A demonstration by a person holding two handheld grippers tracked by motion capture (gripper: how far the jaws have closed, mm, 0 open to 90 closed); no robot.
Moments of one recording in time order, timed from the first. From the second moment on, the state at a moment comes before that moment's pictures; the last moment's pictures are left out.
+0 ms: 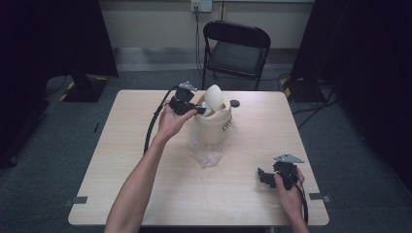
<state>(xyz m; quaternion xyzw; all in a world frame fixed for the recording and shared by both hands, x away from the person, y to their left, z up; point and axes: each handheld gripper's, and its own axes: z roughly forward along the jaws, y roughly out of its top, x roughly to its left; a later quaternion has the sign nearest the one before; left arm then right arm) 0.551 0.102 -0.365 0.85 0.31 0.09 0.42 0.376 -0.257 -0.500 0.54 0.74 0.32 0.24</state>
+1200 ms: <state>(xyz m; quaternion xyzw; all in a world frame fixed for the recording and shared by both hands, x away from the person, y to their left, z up) 0.554 0.105 -0.361 0.84 0.32 0.09 0.43 0.376 -0.257 -0.500 0.54 0.74 0.32 0.24</state>
